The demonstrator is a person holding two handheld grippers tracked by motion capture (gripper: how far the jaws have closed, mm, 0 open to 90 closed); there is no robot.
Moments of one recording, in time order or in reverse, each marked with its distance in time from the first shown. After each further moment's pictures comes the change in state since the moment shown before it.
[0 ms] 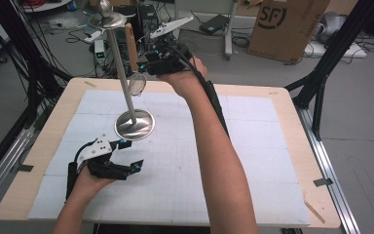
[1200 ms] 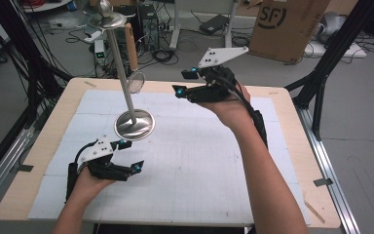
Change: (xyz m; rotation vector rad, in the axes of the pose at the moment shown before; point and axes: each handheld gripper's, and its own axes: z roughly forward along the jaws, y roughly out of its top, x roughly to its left) left arm -0.004 0.001 0.000 0.019 0.016 0.019; right arm 0.009 -0.070 -0.090 -0.089 -0.007 -0.099
